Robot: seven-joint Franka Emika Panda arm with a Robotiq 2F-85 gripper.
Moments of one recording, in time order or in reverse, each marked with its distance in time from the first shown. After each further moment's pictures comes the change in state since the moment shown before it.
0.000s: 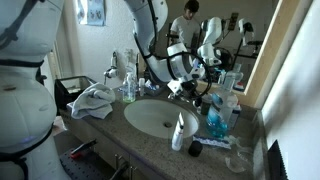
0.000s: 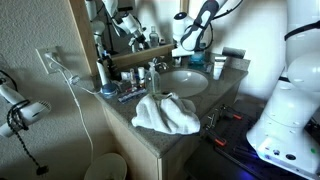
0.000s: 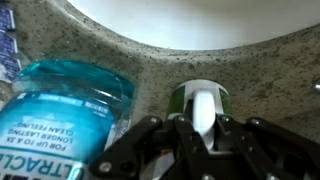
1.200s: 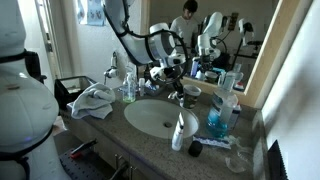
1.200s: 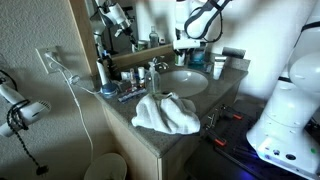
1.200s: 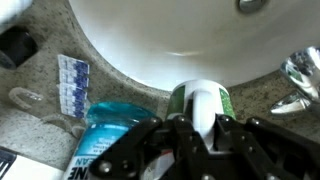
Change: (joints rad) arm 0.037 -0.362 0.095 -0.265 0.041 -0.225 0.053
